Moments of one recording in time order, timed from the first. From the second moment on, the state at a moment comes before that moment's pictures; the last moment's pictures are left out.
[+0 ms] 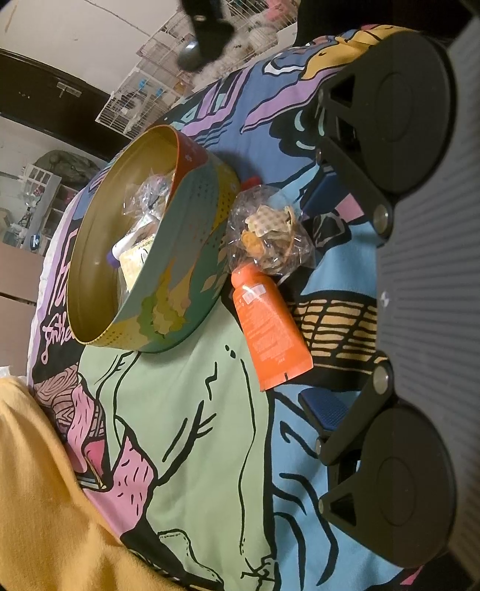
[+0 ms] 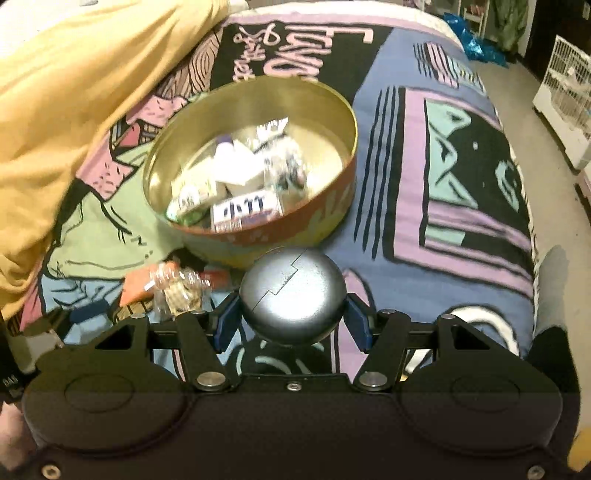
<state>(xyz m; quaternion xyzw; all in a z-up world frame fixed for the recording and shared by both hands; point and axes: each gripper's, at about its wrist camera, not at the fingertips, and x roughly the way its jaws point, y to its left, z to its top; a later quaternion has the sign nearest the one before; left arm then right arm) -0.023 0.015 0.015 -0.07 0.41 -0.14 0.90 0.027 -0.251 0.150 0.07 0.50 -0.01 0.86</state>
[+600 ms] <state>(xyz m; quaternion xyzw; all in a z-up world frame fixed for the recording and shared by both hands) -0.026 0.004 0.014 -0.07 0.41 -0.18 0.89 0.106 -0.213 0.201 0.03 0.48 0.02 0.88</state>
